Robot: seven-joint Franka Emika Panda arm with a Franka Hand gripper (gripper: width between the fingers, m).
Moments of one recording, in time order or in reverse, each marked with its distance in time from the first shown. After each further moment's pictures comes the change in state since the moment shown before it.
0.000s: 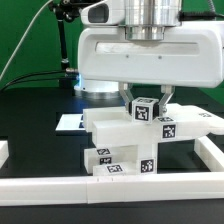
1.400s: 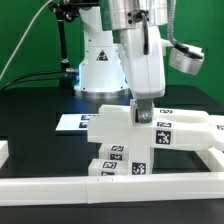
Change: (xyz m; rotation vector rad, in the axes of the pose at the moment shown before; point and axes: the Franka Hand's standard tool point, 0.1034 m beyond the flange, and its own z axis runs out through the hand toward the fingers) arm 0.011 0.000 0.002 0.016 -0.088 0.913
